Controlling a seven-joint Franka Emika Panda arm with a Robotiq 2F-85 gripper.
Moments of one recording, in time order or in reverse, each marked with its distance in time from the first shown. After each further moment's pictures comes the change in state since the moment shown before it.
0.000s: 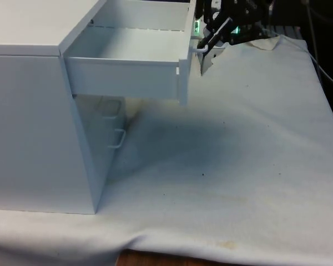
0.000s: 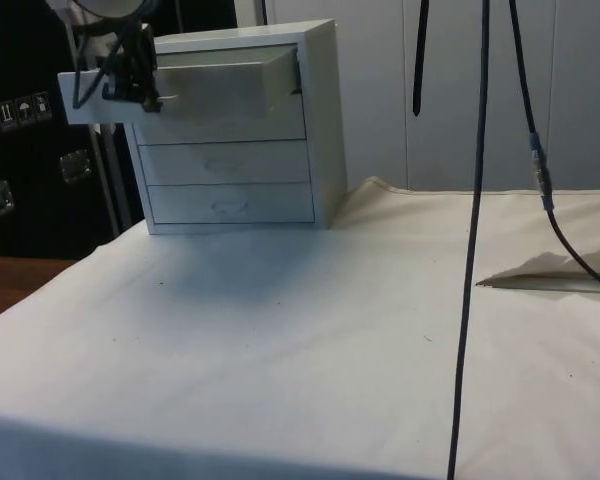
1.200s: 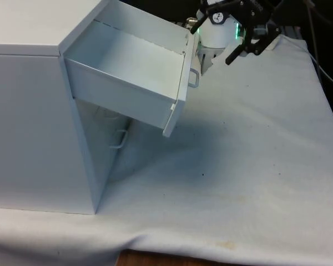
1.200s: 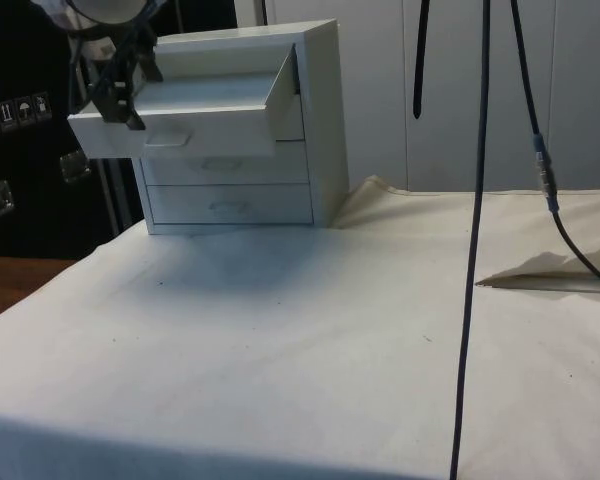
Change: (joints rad) arm -0.004 0.002 0.026 0.009 -0.039 -0.003 0.048
